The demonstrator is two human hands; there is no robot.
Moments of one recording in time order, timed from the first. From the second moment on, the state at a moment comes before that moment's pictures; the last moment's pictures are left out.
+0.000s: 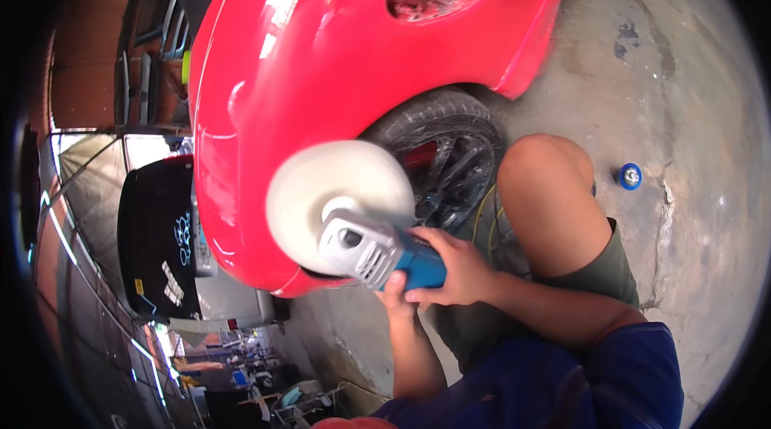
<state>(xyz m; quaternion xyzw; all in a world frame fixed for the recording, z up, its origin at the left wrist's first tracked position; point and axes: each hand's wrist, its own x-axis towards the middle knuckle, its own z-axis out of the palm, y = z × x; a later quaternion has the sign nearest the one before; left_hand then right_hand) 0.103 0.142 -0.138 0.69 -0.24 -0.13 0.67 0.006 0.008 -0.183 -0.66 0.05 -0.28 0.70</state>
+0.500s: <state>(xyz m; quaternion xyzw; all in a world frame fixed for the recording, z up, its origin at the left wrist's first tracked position) 0.078 0.004 -0.142 0.85 -0.30 -0.15 0.41 -0.003 -0.015 -0.262 -0.42 0.18 -0.37 0.81</state>
